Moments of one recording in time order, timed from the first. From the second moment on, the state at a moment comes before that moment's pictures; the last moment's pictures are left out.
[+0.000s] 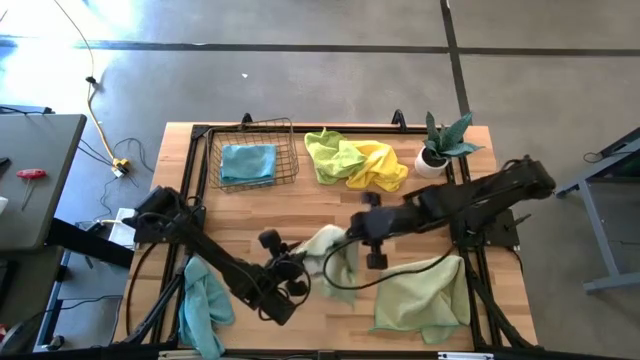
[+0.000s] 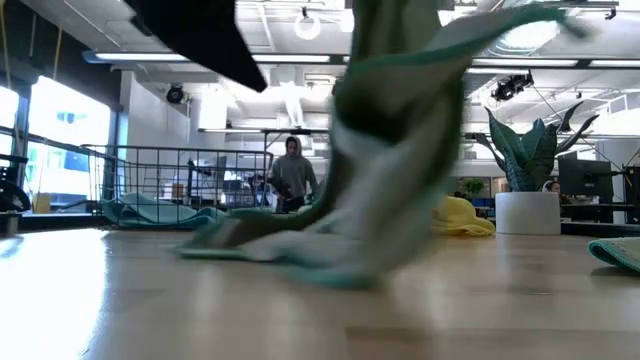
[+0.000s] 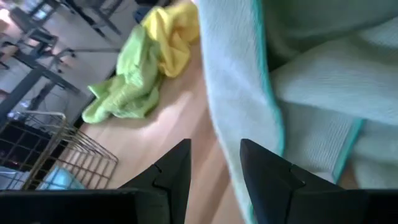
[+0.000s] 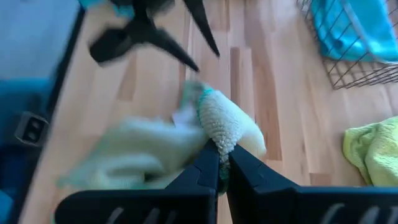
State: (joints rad) left arm -0.52 1.90 1.36 -0.86 -1.08 -0.83; right arm 0.32 1.49 1.44 -0.79 0.18 0.18
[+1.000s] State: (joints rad) left arm -0.38 1.91 1.36 -0.17 -1.12 -0.37; right arm 0.23 1.30 1.44 -0.81 0.23 0.20
